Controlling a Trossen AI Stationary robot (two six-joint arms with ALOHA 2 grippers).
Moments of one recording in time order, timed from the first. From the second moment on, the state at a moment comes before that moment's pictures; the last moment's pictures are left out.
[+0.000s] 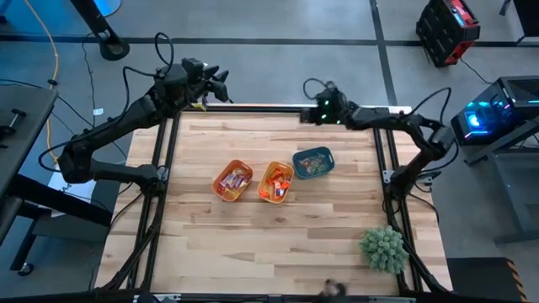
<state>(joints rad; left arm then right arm) 0.61 1.15 1.15 -0.16 -0.32 -0.21 -0.68 1.61 0.92 0.06 -0.12 0.72</state>
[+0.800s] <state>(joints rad) 0.63 1.15 1.15 -0.16 -0.32 -0.29 -0.23 2.01 1.34 0.27 -0.48 0.63</state>
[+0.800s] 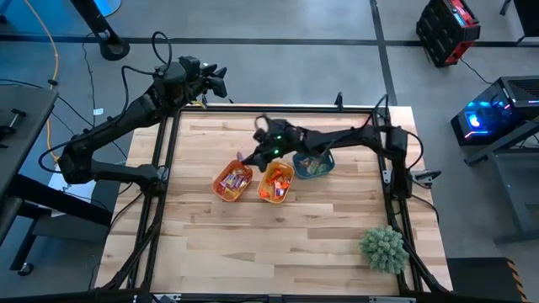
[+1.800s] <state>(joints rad) 0.64 1.15 1.15 -0.16 -0.32 -0.29 -0.53 1.75 1.48 -0.80 -0.06 0.06</state>
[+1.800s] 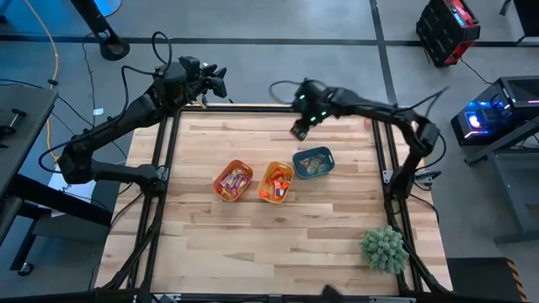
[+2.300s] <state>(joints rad) 0.64 1.15 1.15 -0.16 -0.32 -0.29 -0.96 1.45 0.98 -0.77 0.39 0.34</state>
